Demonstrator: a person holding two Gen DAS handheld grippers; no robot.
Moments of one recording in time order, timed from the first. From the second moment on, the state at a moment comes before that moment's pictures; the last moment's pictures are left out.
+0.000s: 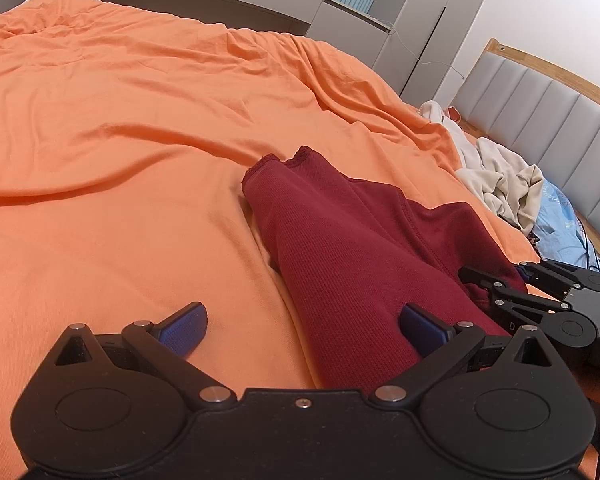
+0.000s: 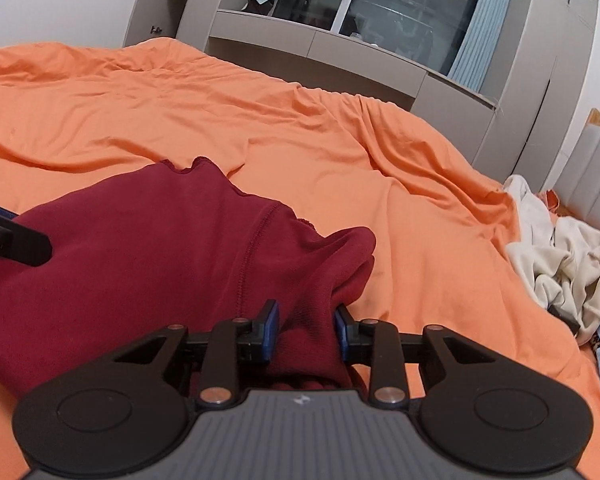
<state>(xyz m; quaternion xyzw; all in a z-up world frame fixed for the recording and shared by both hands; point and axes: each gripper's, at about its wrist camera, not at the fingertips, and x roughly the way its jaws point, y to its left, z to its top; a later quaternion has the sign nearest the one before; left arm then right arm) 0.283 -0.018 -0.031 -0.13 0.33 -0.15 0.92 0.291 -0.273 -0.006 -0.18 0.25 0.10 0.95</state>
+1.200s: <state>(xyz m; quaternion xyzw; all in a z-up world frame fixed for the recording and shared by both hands) 0.309 -0.014 -0.031 -0.18 0.36 -0.17 0.90 0.300 -0.292 -0.011 -0.13 0.28 0.10 0.95</state>
